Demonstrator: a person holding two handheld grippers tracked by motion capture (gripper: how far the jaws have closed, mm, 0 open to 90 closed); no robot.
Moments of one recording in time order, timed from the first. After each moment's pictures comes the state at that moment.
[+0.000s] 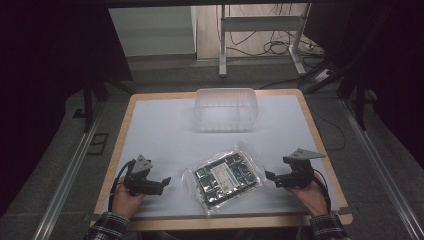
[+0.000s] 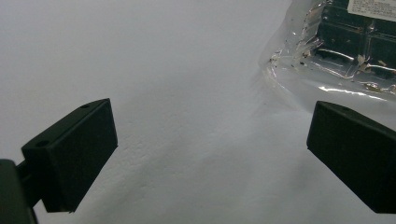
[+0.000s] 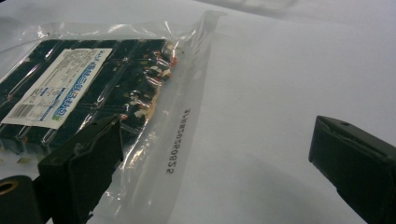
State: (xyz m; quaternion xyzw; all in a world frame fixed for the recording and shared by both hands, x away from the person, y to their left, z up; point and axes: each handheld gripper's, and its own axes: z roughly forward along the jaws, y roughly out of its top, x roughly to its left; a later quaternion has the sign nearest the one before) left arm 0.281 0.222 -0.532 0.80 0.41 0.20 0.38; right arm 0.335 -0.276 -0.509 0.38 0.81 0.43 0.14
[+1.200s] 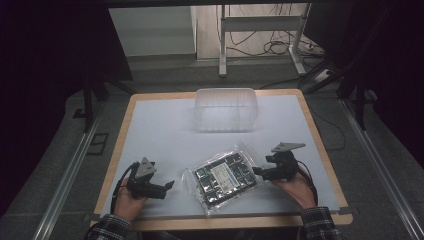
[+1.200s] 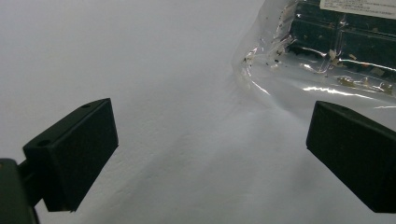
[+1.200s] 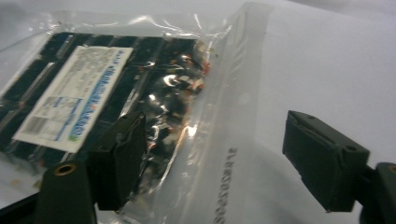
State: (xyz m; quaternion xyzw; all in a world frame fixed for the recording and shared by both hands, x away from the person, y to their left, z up) left arm 0.274 0.211 -0.532 0.82 0.39 0.20 0.38; right arm 0.359 -0.236 -0.508 0.37 0.84 0.39 0.09
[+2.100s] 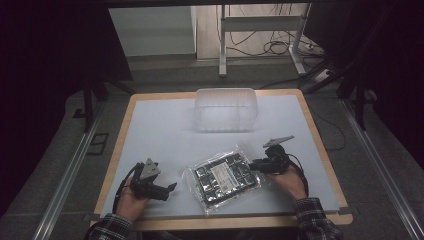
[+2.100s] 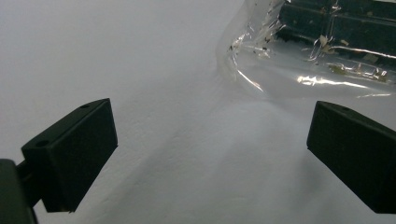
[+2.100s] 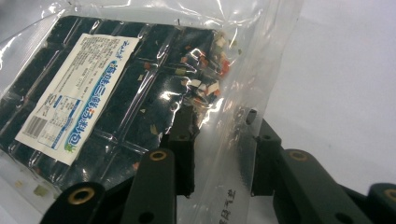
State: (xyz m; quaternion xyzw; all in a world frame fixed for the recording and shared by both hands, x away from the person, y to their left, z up) left arm 0.275 0.202 -0.535 0.83 0.37 0.20 0.37; right arm 0.383 -0.221 -0.519 0.37 0.86 0.36 0.01
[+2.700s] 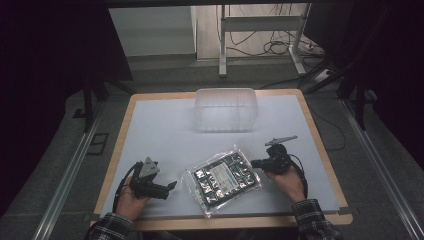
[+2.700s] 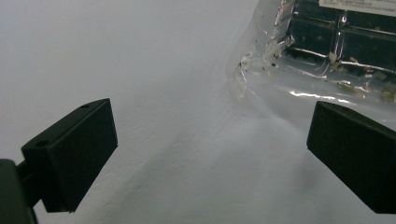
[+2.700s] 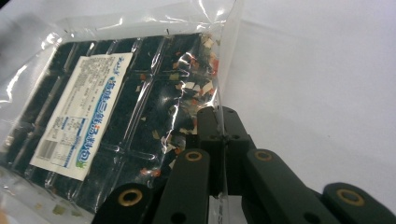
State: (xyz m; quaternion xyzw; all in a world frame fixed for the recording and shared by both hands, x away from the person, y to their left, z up) left arm 0.276 0.204 -0.532 0.82 0.38 0.20 0.38; right arm 0.376 -0.220 -0.506 0.41 0.83 0.37 0.00
